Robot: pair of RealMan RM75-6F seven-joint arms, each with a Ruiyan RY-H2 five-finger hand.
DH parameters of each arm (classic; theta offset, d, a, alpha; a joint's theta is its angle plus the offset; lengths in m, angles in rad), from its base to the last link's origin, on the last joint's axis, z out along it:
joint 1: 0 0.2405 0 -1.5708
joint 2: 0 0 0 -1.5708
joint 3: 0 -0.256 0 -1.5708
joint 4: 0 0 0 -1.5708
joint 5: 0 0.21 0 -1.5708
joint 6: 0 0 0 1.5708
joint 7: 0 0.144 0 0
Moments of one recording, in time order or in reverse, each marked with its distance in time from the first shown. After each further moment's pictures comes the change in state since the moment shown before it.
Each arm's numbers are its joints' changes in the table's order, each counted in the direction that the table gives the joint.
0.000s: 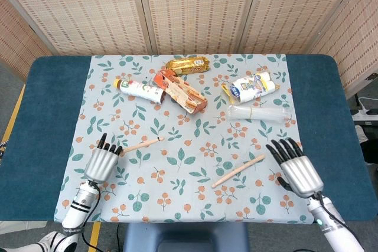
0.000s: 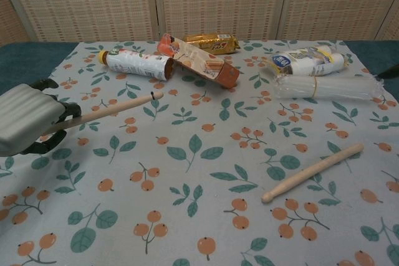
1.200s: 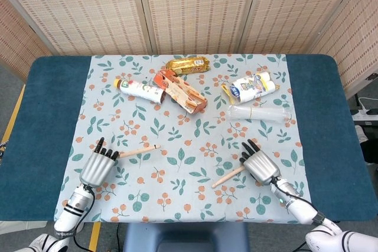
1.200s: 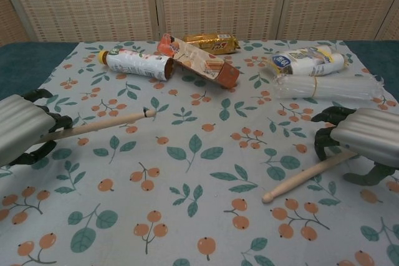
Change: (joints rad) left arm 0.042 0.013 -0.016 -0.086 0.094 -0.022 -0.061; right arm 0.242 -0.339 0.051 -0.456 -0.014 -0.199 0.009
